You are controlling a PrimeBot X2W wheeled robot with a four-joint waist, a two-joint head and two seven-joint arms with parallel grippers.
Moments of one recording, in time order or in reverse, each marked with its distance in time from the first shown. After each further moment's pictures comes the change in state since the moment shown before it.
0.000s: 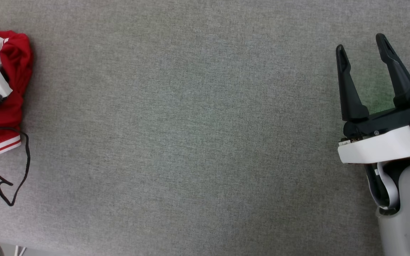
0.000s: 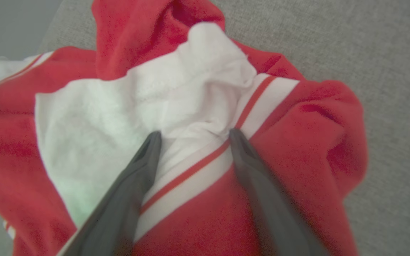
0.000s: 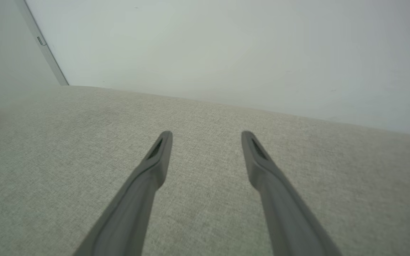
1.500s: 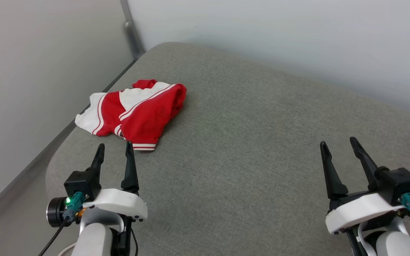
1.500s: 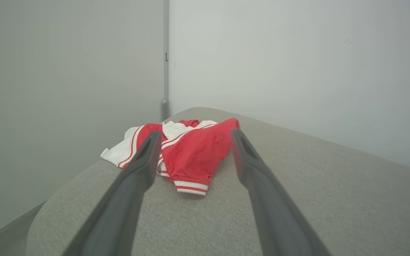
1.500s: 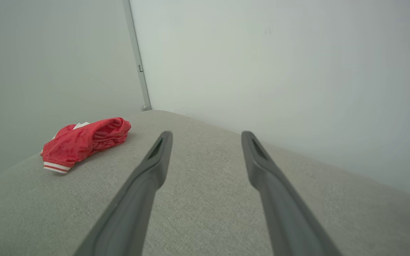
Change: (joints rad) left arm 0.701 -0.395 -0.167 -0.437 0.152 0.033 -0.926; right arm 0.319 0.072 -0.064 0.141 0.008 0.000 -0.022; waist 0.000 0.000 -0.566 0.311
